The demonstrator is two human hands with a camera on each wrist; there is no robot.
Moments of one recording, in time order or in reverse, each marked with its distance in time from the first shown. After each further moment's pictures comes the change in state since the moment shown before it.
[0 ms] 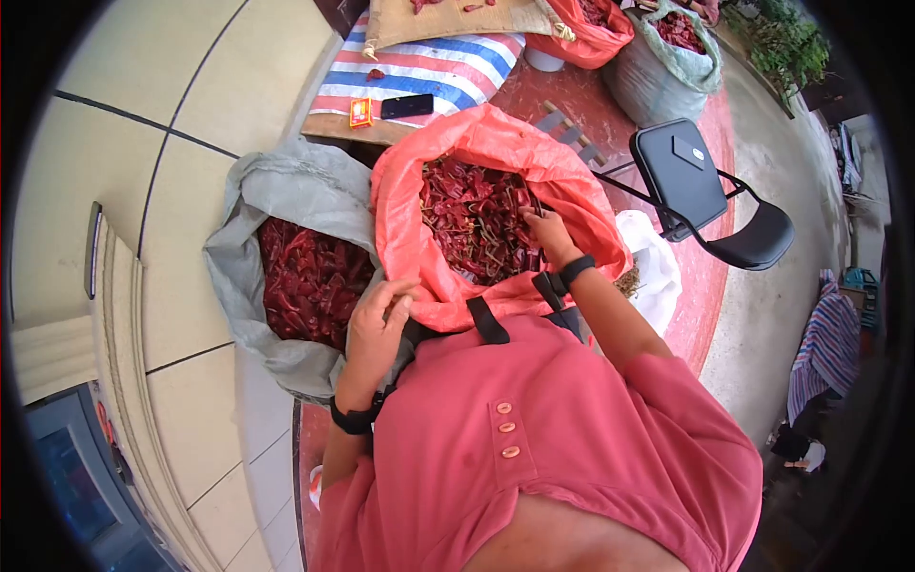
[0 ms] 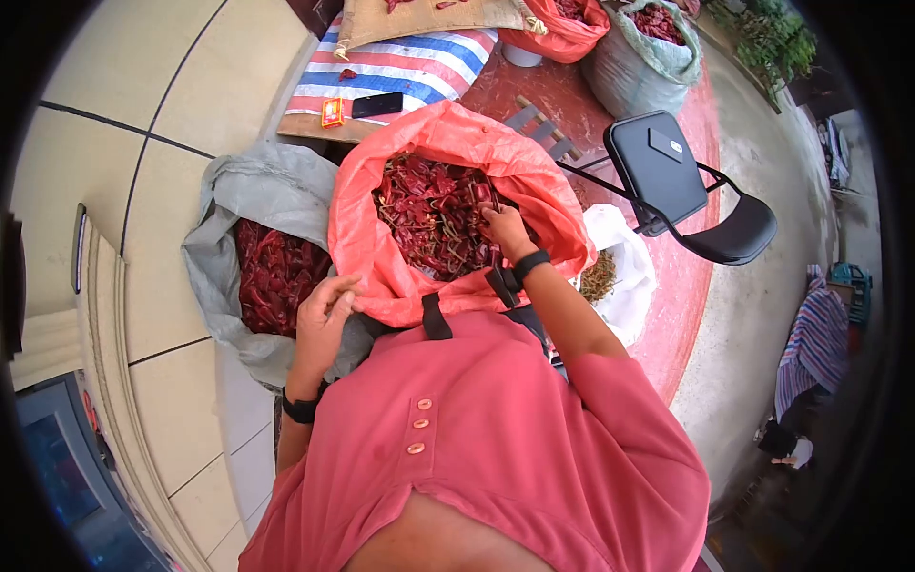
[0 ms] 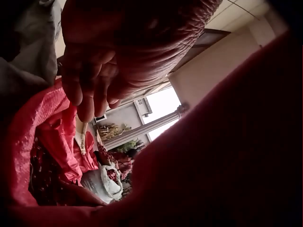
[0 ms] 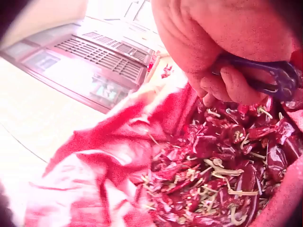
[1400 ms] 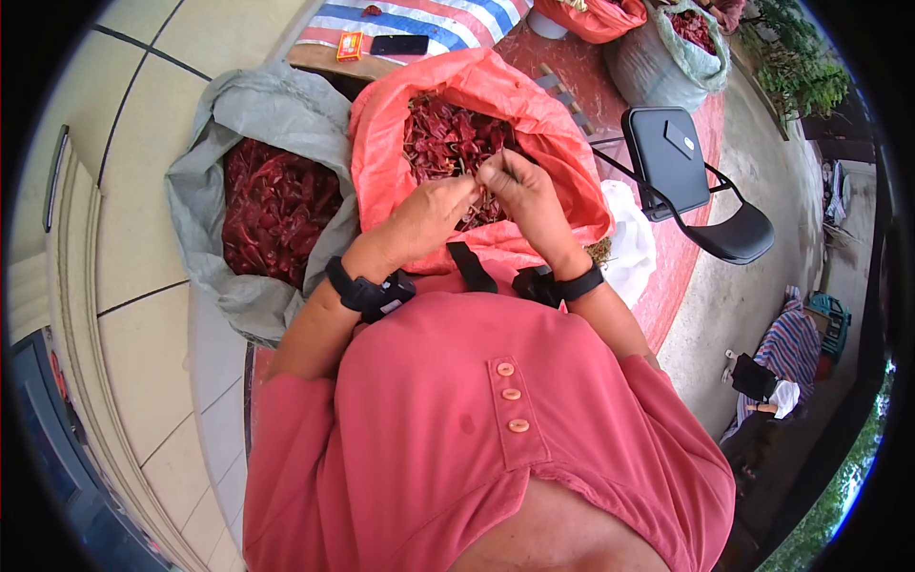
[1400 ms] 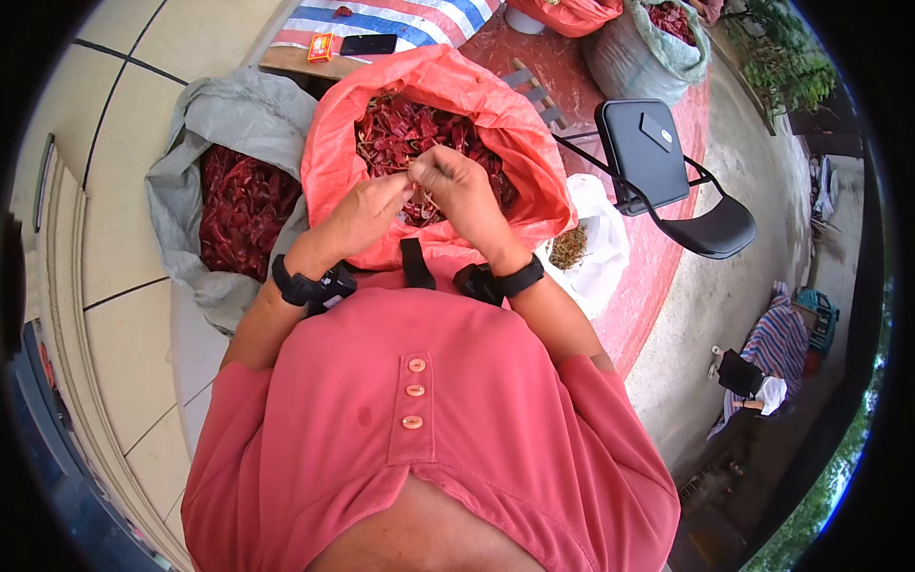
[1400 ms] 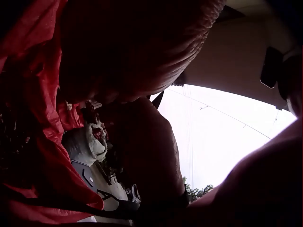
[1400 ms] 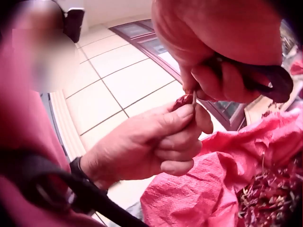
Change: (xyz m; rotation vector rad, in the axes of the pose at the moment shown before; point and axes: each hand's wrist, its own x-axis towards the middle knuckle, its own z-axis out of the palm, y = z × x) left_hand 0.075 -0.012 0.068 0.204 -0.332 0.399; right_hand -0.134 -0.094 0.060 -0.117 -0.367 -0.560
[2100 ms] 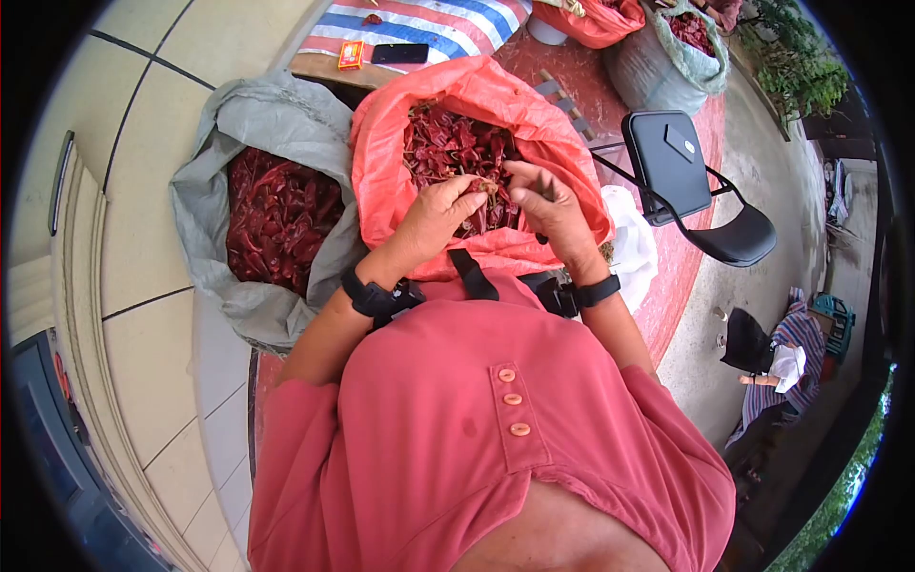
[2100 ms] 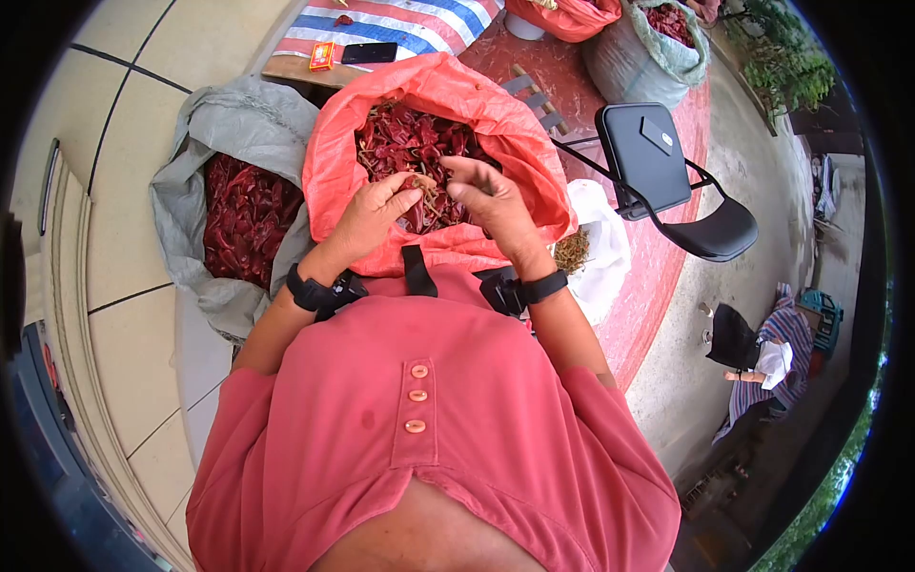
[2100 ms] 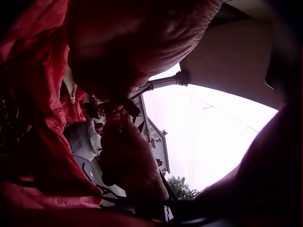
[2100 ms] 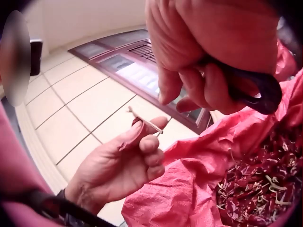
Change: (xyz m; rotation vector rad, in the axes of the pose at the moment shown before) left_hand 0.007 -0.005 0.016 -0.428 0.117 -0.227; right_hand -0.026 -0.007 -0.039 0.198 0.028 0.266
